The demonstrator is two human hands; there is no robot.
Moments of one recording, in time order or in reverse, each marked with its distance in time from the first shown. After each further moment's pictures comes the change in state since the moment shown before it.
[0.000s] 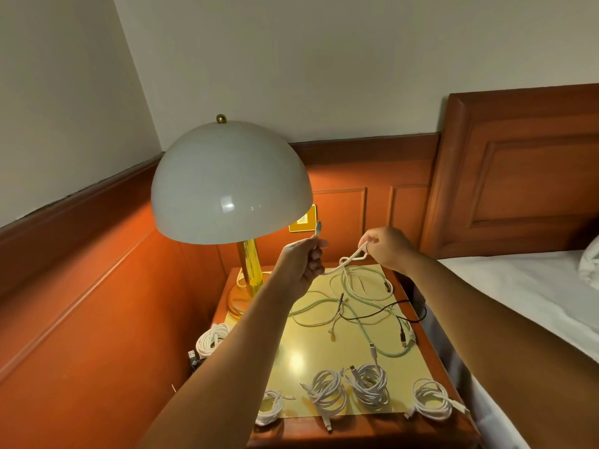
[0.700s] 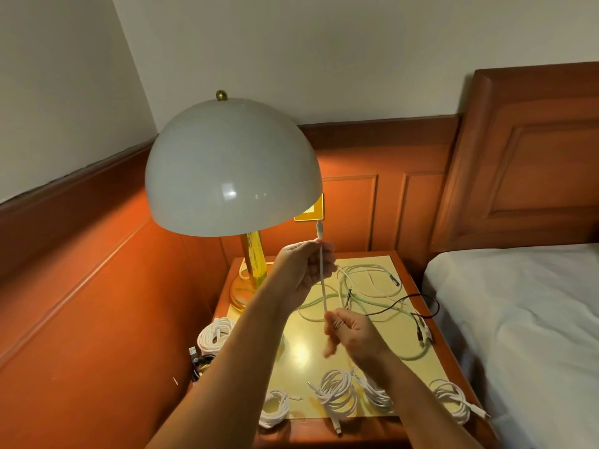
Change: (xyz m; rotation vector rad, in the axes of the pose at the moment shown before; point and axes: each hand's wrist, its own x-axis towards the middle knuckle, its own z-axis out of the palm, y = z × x) left_hand -0.012 -0.001 -0.018 -0.014 -0.064 -0.004; right_hand -0.104 -0.002 0.129 0.699 -0.263 0.058
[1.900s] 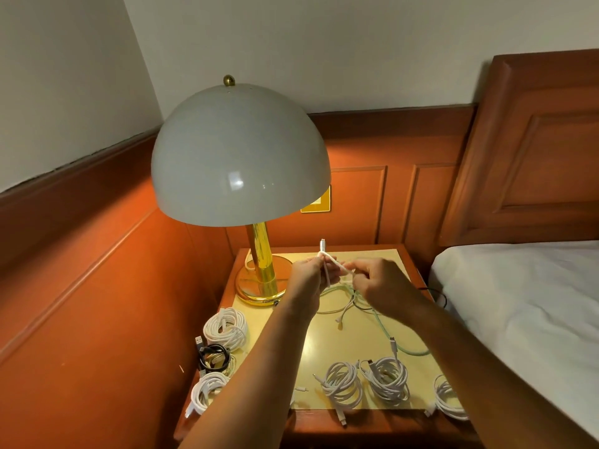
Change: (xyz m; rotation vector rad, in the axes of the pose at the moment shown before) left_hand 0.017 -0.047 -0.004 -0.006 0.222 -0.103; right_hand 0.020 -0.065 -0.039 -0.578 0.093 -0.164
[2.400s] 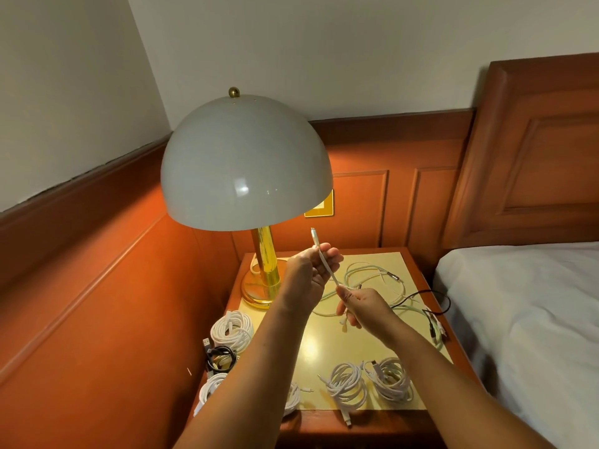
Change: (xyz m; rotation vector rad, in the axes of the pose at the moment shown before) left_hand -0.001 0.014 -0.006 -0.369 -0.043 -0.020; right_hand 0.006 0.039 0.053 0.326 -0.093 0.297
